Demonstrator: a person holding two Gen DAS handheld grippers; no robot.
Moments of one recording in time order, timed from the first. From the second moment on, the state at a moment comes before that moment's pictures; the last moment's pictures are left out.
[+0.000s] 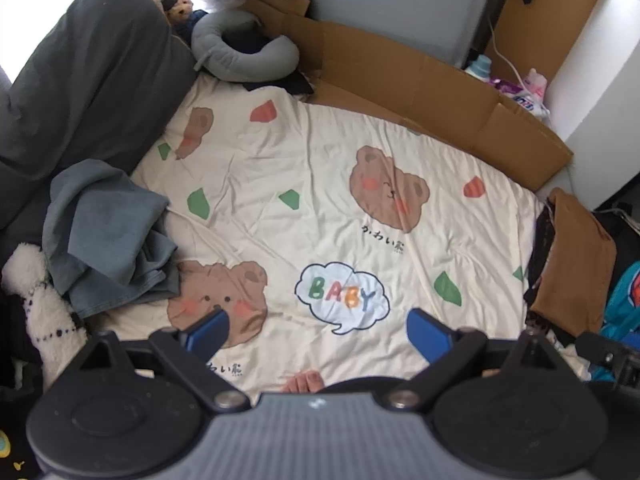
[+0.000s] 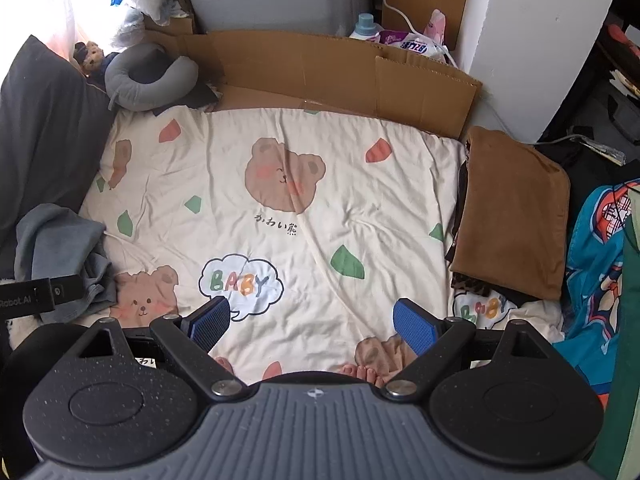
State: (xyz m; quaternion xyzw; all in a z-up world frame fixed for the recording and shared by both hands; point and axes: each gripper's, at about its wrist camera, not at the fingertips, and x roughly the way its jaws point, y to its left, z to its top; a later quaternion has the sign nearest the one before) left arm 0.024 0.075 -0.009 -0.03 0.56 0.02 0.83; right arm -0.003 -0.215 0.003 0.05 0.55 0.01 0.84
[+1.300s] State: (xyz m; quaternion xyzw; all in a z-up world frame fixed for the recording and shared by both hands) left arm 0.023 0.068 -0.011 -0.01 0.56 0.04 0.83; right arm -0.002 -0.226 0.003 0.08 0.54 0.01 0.84
